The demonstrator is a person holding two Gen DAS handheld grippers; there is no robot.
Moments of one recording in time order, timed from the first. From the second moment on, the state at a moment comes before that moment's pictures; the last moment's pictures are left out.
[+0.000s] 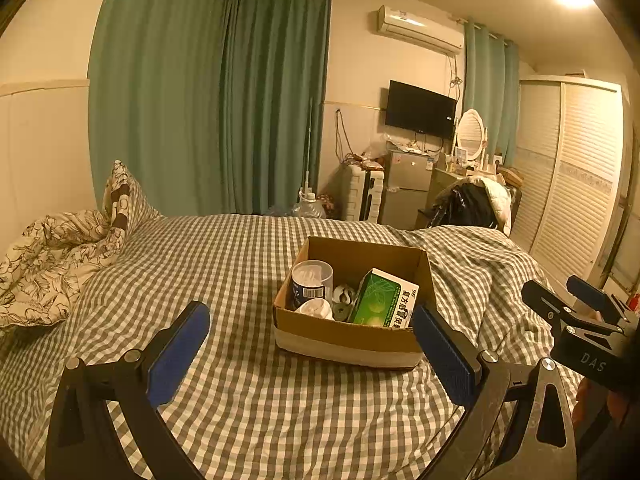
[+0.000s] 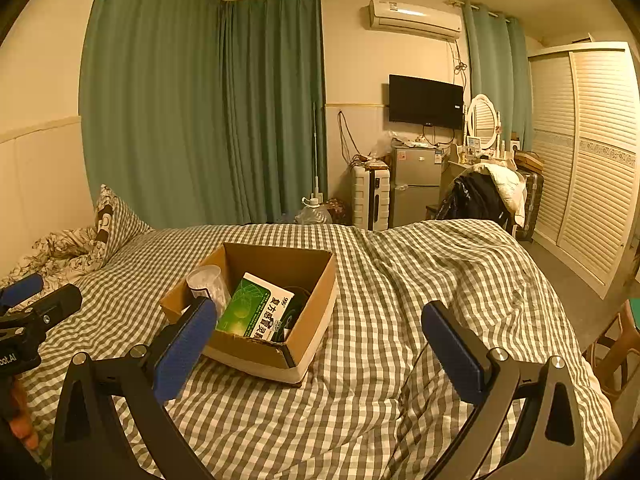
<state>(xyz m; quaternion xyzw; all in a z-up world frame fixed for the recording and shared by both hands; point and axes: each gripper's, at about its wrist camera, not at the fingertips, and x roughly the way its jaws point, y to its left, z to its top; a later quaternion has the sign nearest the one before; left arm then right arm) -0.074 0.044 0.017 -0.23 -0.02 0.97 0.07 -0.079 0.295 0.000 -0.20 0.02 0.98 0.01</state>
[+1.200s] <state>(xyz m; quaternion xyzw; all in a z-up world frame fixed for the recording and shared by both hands) -0.074 0.040 0.015 -0.23 -0.01 0.97 0.06 -0.083 0.293 -0.005 -0.22 0.02 0.98 0.00</state>
